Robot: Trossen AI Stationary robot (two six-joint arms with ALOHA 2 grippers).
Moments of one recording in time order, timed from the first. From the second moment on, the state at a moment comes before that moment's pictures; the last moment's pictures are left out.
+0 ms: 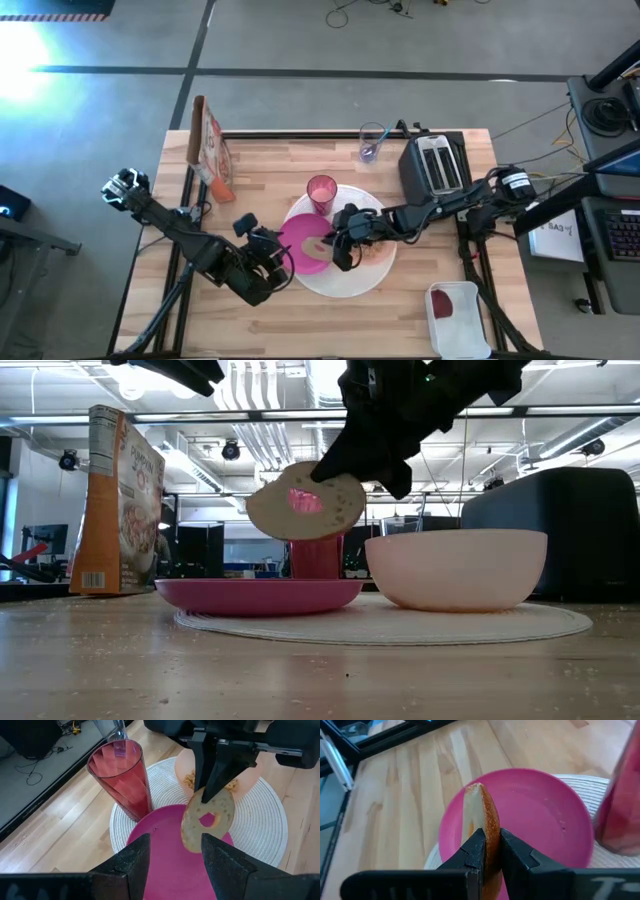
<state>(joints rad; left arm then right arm) -0.61 1.52 1.29 -0.94 -0.87 -0.93 0.17 1.67 1.01 0.08 0.14 0.46</state>
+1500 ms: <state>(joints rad) -0.64 1.52 1.29 -0.94 -0.85 -0.94 0.64 1.44 1.01 -0.60 0.18 1.42</state>
